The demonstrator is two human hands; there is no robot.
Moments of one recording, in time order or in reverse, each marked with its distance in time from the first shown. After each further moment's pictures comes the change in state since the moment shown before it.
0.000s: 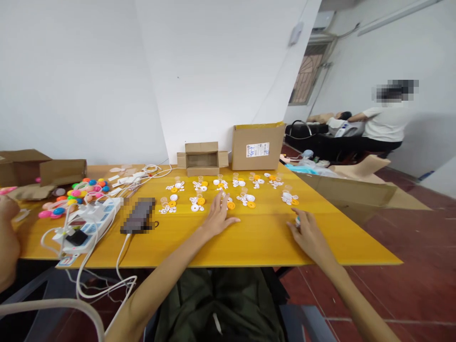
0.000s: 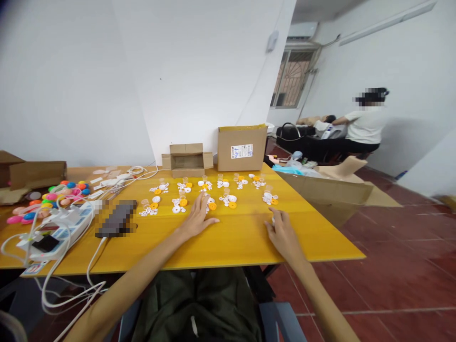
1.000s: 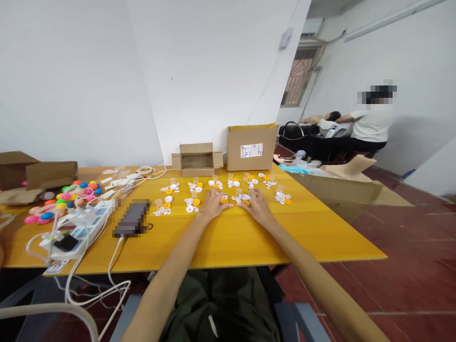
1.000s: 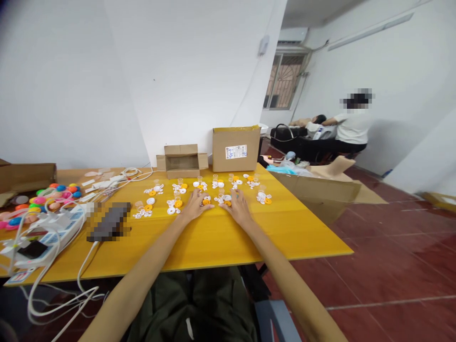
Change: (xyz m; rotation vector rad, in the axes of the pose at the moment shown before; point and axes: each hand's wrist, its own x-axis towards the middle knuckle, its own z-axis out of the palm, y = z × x) left_hand 0.050 -0.025 0.001 0.089 0.007 -0.078; right_hand 0.075 -0.072 0.073 0.022 -0.276 -0.001
